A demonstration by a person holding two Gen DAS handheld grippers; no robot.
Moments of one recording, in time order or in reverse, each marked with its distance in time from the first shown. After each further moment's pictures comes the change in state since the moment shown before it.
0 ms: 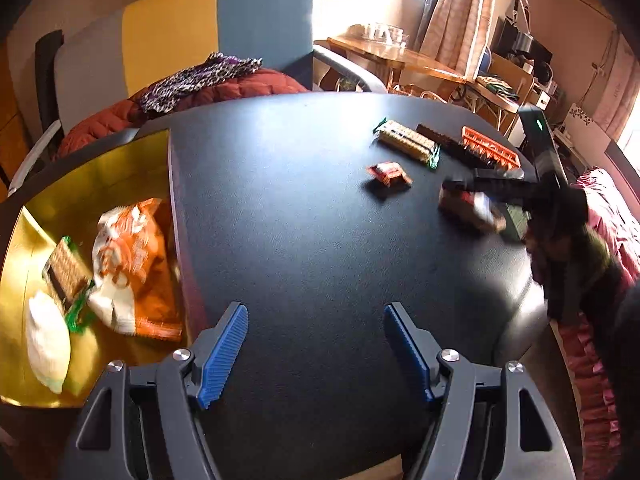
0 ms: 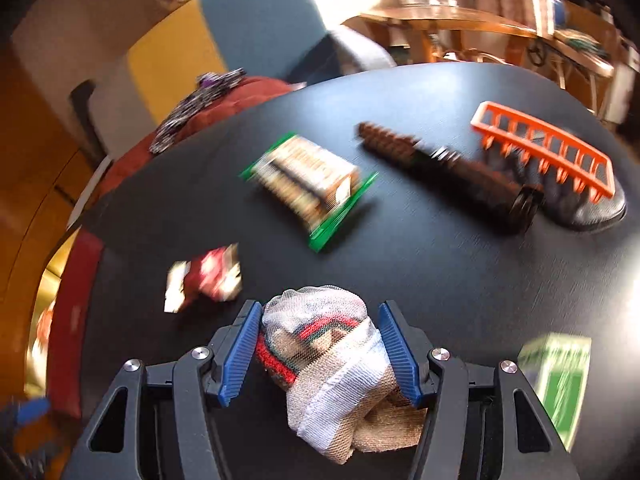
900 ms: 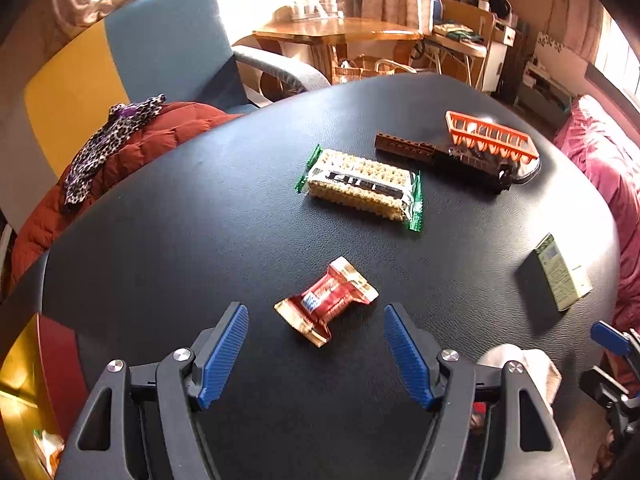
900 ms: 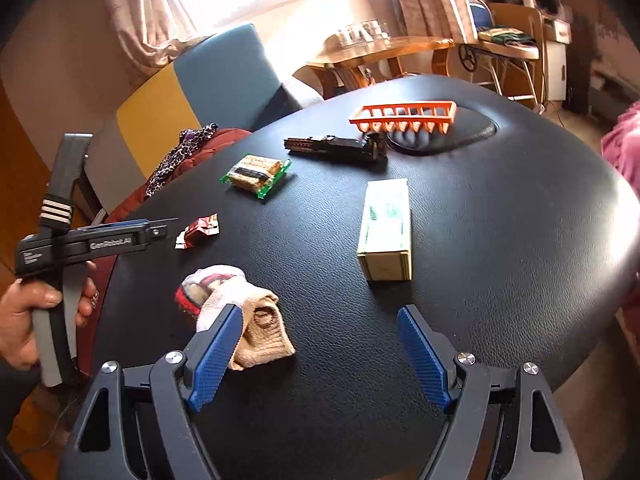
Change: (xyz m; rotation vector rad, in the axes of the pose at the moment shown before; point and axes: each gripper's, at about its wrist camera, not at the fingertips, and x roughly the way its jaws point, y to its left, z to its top) left arm 0.143 -0.088 0.126 0.287 0.095 -0.003; right arm -0.098 -0.045 -0.102 0.195 -0.210 -0.088
